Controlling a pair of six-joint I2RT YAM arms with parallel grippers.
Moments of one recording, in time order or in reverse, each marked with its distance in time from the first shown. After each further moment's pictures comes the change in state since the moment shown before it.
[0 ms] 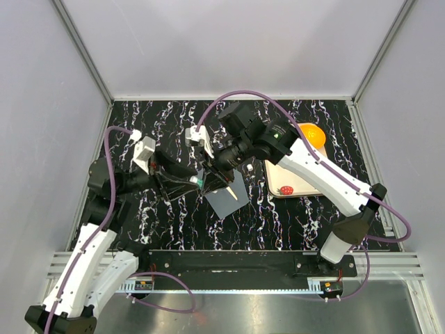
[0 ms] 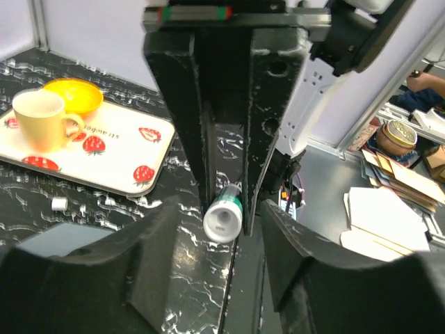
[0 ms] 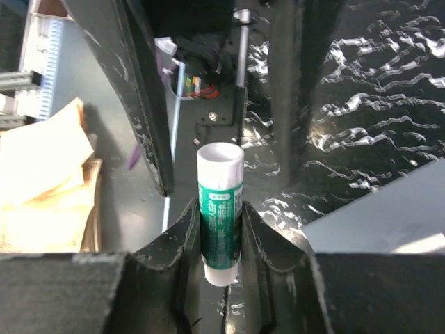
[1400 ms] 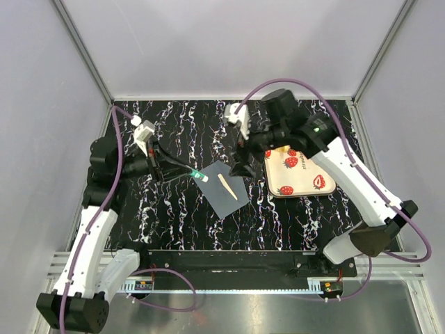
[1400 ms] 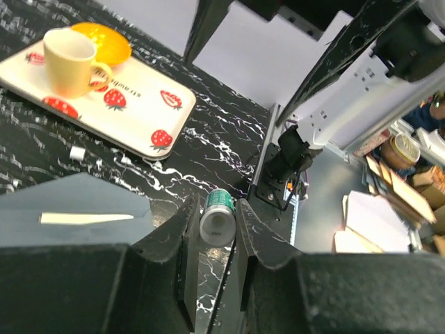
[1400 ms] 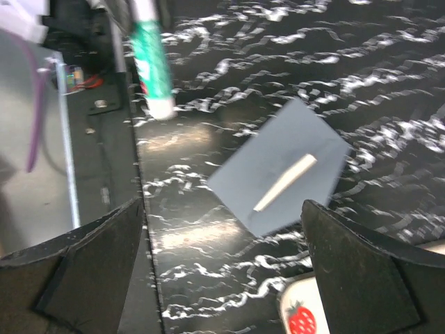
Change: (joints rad) left arm 0.197 0.177 0.130 -0.295 0.080 0.082; right arm -0.271 -0.188 -0.128 0.000 0.199 -0.164
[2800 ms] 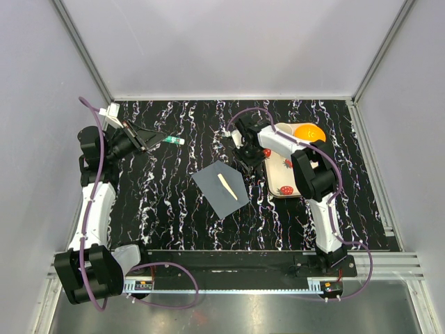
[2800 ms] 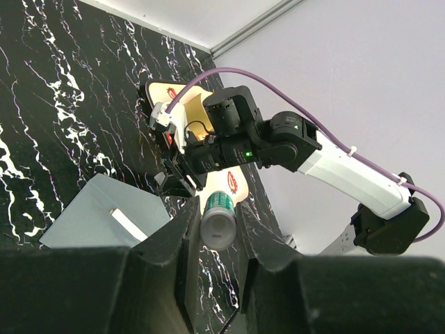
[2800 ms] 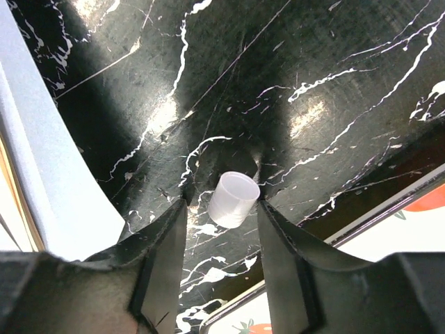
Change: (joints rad) left arm 0.287 0.224 -0.056 0.297 -0.212 -0.454; right arm -0.128 0.705 -0.103 0.189 0.514 0.218
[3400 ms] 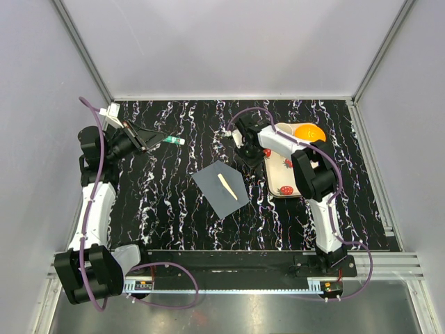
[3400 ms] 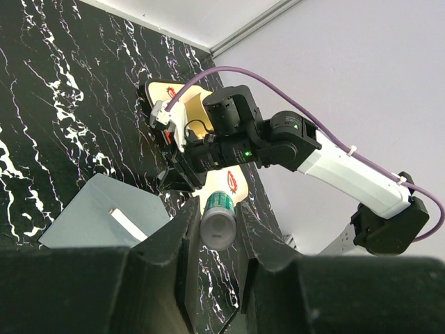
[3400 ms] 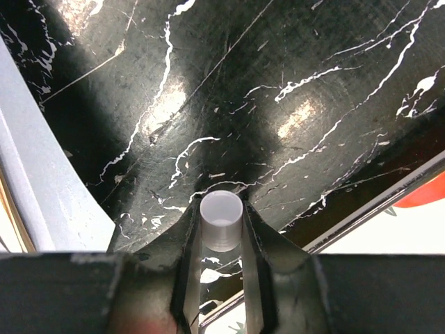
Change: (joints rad) left arm -0.003 0.000 0.000 0.000 0.000 0.000; right arm 0.000 -0.004 -0.002 0.006 0.022 0.006
